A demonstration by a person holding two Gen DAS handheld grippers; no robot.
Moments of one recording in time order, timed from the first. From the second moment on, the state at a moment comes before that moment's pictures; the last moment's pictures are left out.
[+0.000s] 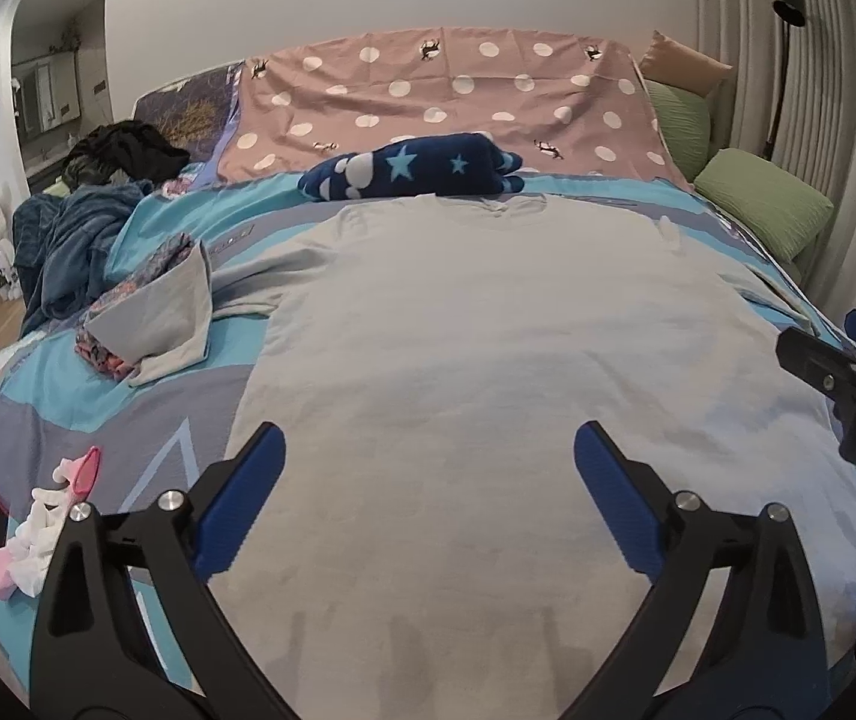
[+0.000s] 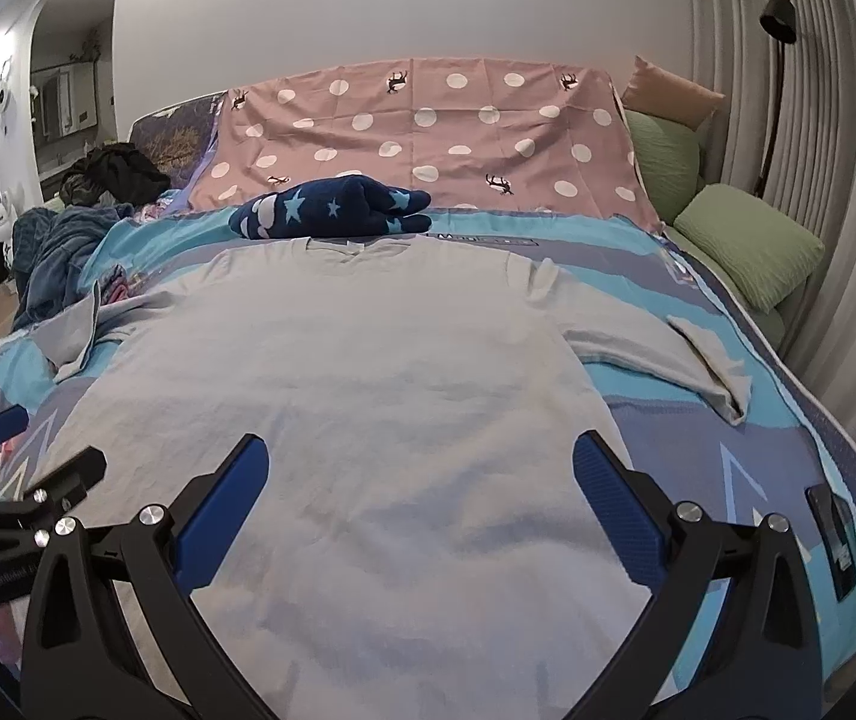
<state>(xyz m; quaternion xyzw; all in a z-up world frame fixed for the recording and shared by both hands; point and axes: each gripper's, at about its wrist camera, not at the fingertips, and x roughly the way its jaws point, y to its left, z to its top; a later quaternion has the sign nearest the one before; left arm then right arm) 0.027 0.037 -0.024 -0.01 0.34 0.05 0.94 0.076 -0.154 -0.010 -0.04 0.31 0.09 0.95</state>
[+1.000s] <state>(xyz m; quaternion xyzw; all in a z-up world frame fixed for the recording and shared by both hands) 0.059 0.138 -0.040 -0.08 0.36 0.09 0.93 0.145 -0.029 -0.002 -0.14 0.33 0.18 0.91</state>
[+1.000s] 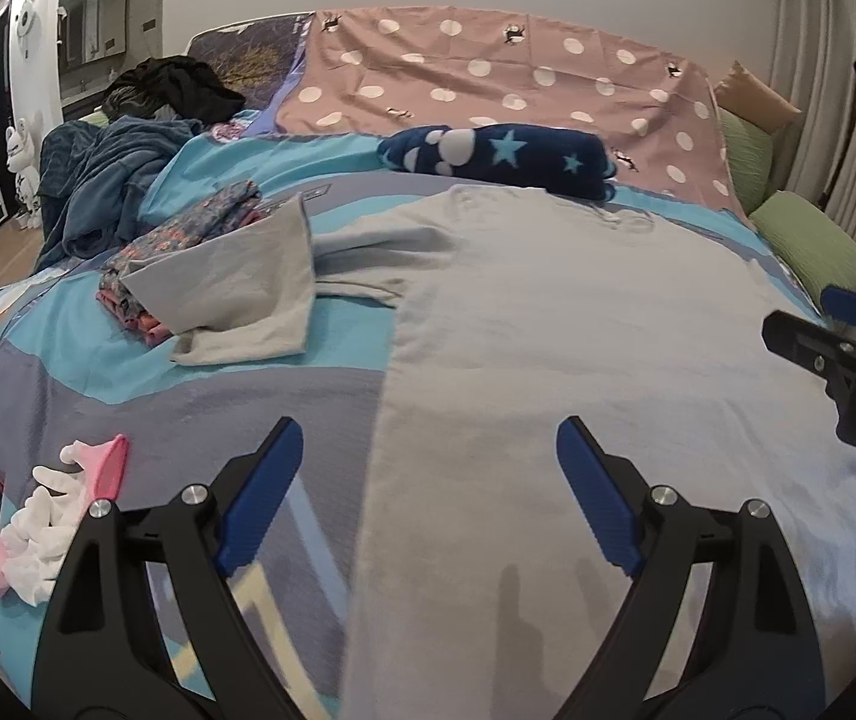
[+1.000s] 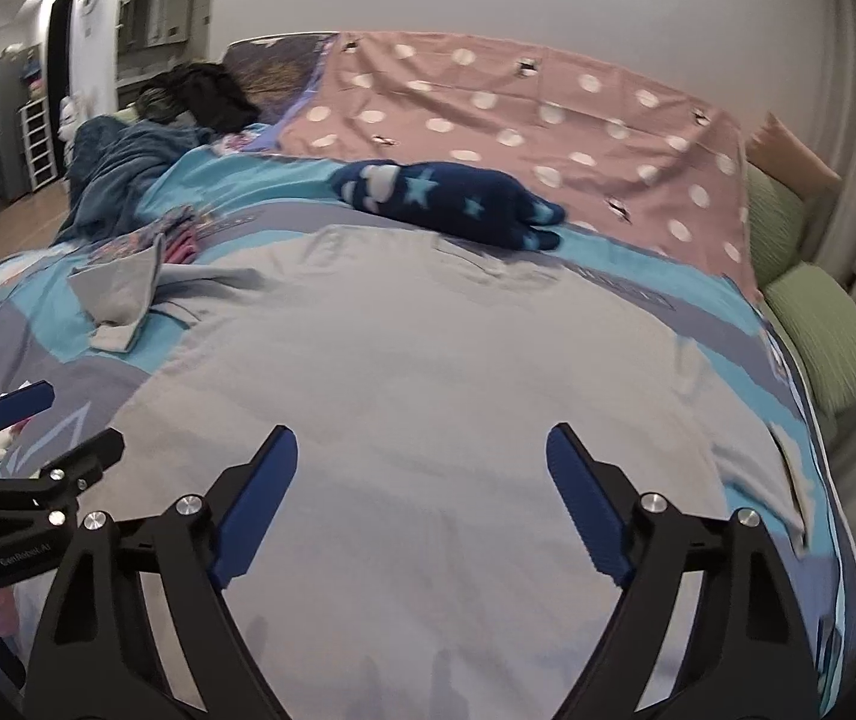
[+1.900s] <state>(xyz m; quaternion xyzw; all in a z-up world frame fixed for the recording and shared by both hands) 0.150 0.254 -0.087 -0.14 0.43 0.14 0.88 0.285 0.220 -0.052 -0.05 0.53 0.47 0.70</state>
